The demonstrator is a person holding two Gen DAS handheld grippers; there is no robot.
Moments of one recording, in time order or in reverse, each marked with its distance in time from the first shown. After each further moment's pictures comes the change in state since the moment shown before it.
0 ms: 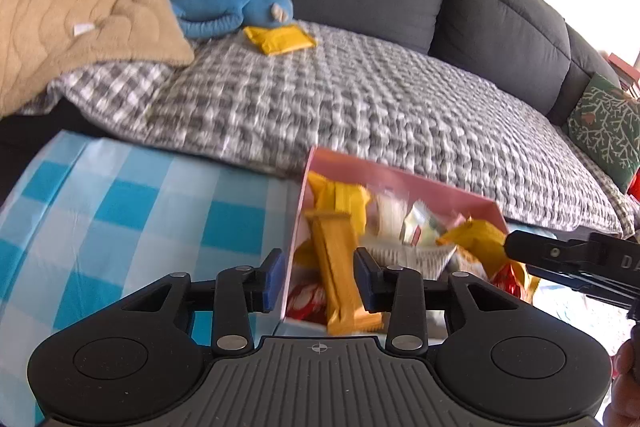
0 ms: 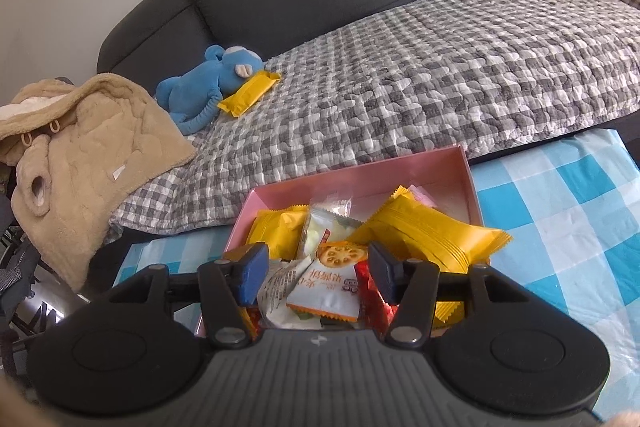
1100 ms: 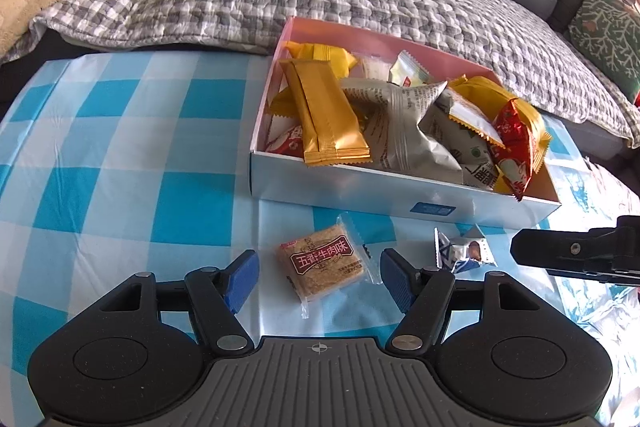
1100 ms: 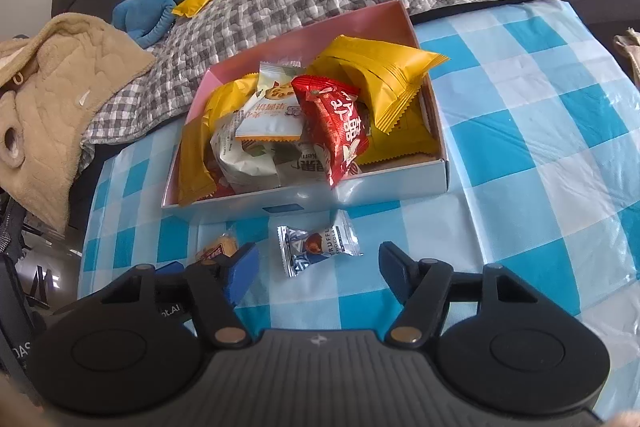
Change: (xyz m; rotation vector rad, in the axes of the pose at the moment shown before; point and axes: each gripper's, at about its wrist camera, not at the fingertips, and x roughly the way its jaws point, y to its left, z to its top) left arm 0.015 -0.023 -0.065 0.109 0.214 0.039; right arm -0.012 -0.016 -0.047 0.107 0.280 -0.087
